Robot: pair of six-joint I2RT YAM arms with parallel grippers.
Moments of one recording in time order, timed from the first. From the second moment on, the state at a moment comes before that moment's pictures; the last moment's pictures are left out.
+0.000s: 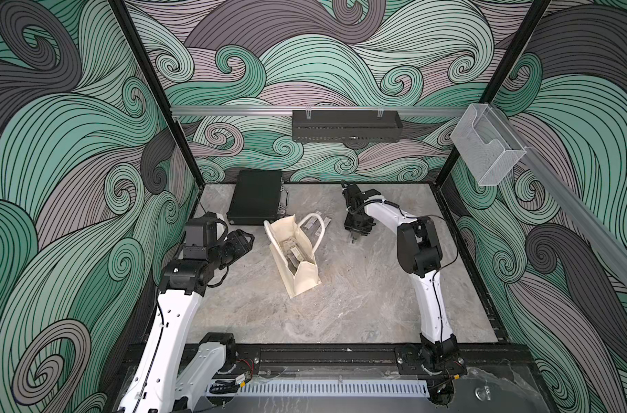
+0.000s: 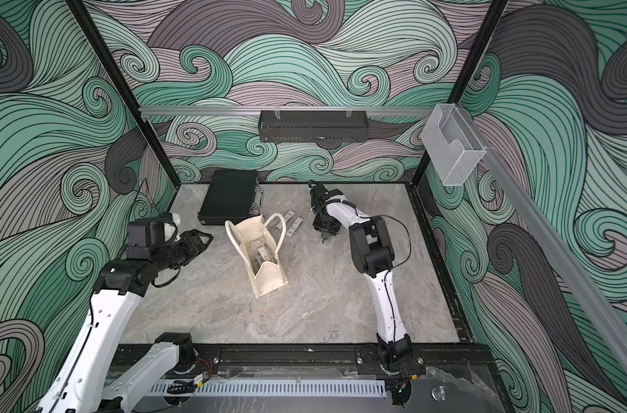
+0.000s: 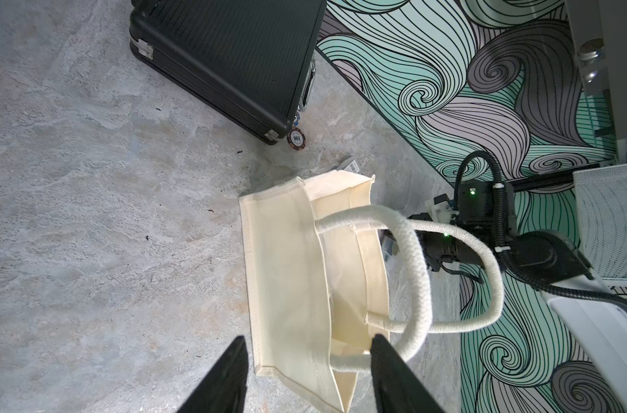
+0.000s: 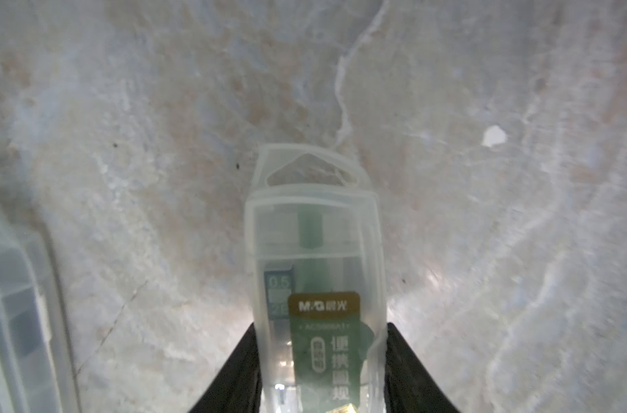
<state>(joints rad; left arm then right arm) -0.04 0.87 1.02 -0.85 0.28 -0.65 0.41 2.27 1.90 -1.02 0.12 0.69</state>
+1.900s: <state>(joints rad) -0.14 0.87 1.01 -0.79 0.28 -0.69 0.94 2.35 2.38 -1.30 0.10 0.46</state>
